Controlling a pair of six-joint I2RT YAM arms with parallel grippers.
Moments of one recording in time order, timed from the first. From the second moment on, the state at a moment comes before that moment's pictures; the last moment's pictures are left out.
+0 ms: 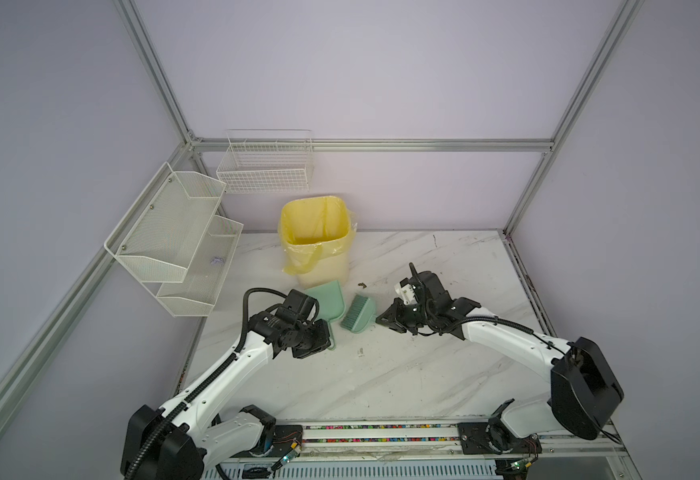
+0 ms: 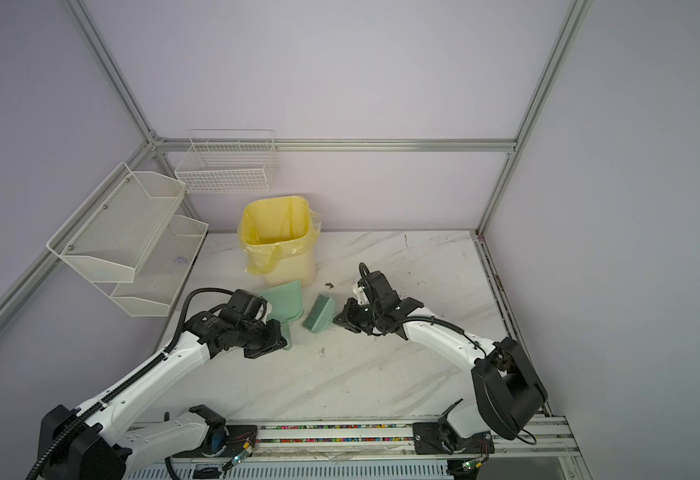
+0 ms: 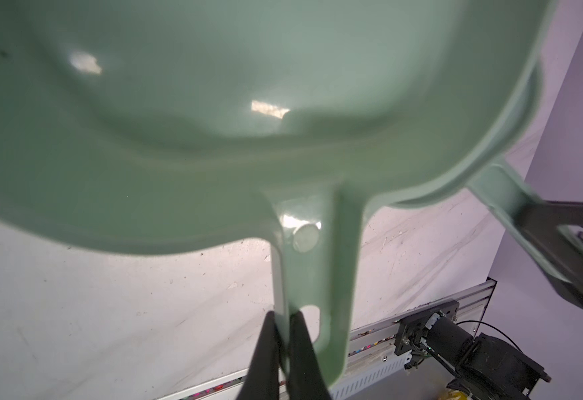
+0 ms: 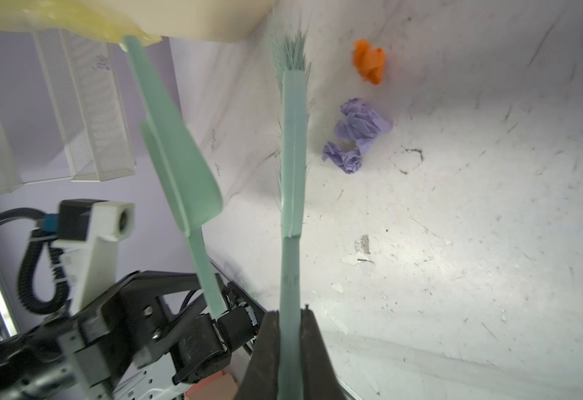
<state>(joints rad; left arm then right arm) -0.47 1.14 0.87 -0.83 0.25 -0.78 0.66 1.42 1.00 -0.32 -0.50 0.99</state>
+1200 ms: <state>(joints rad) -0.70 1.15 0.80 -0.81 0.27 -0.84 0.49 1.69 1.64 -0.94 0.03 0.35</state>
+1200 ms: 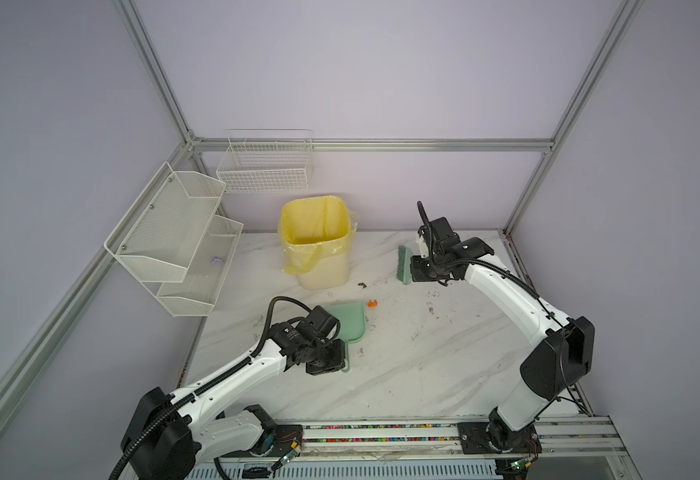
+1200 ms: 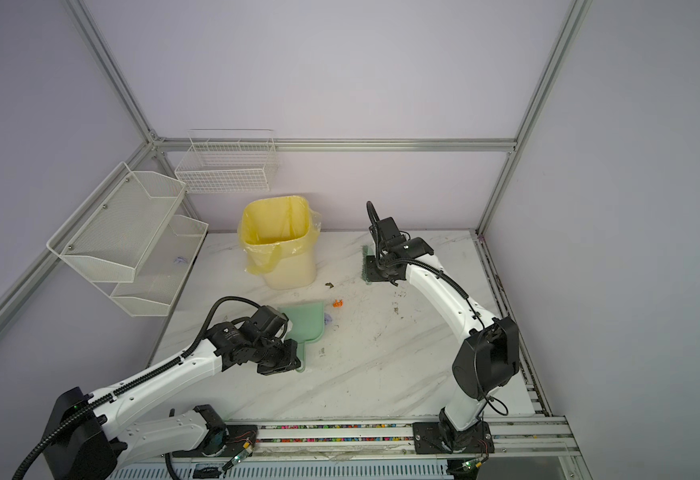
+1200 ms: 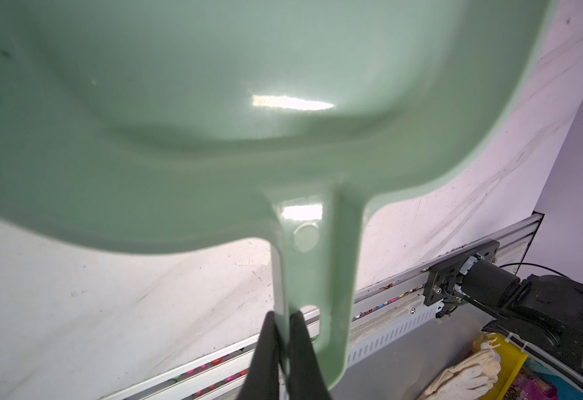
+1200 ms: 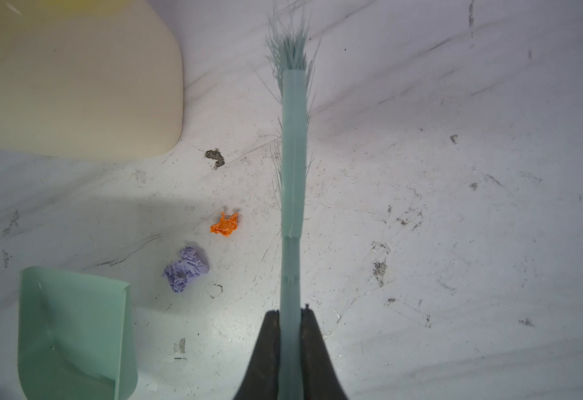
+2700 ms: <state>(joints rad) -0.70 1.47 0.89 -0.99 0.35 -0.64 0.81 1.94 1.73 -1.00 0.16 0.04</state>
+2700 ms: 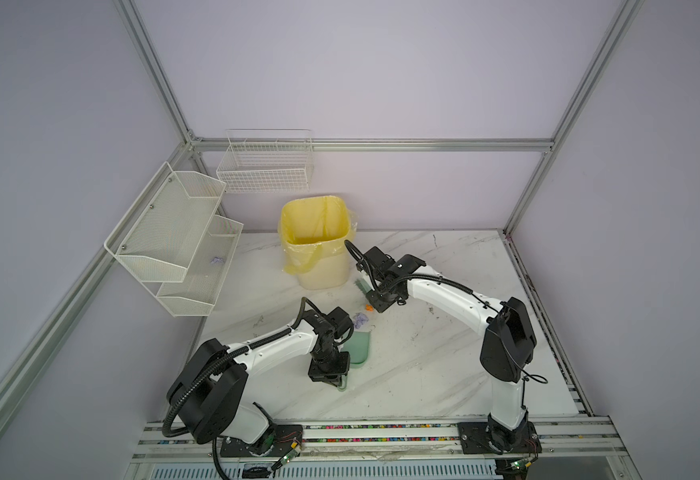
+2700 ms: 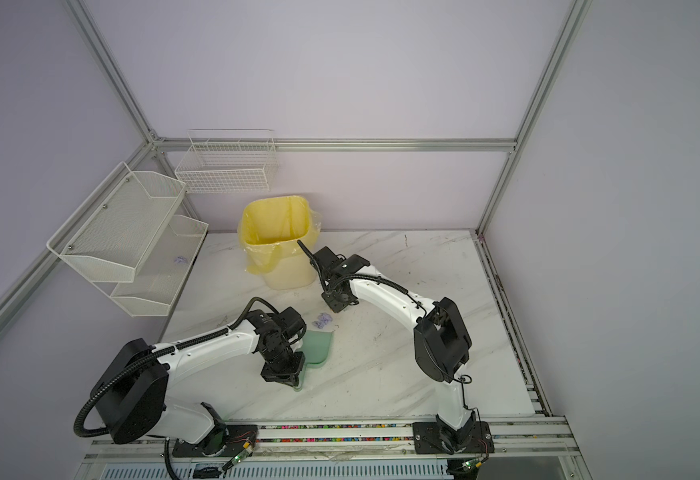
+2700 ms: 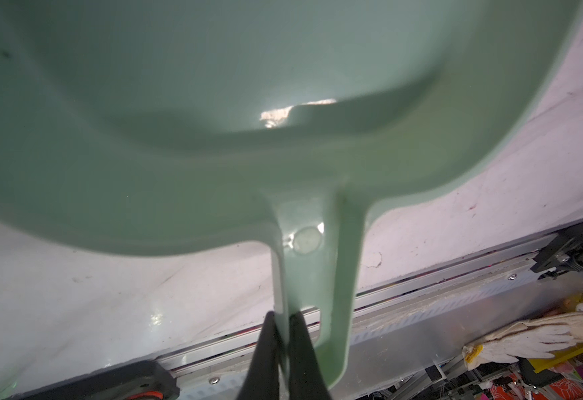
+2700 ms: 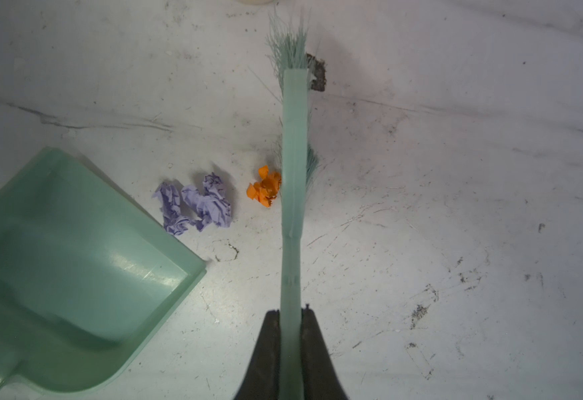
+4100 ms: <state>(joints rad) -0.54 1.49 0.90 -1.01 0.40 -0.54 0.77 1.82 1.60 -0.69 -0.11 0.20</state>
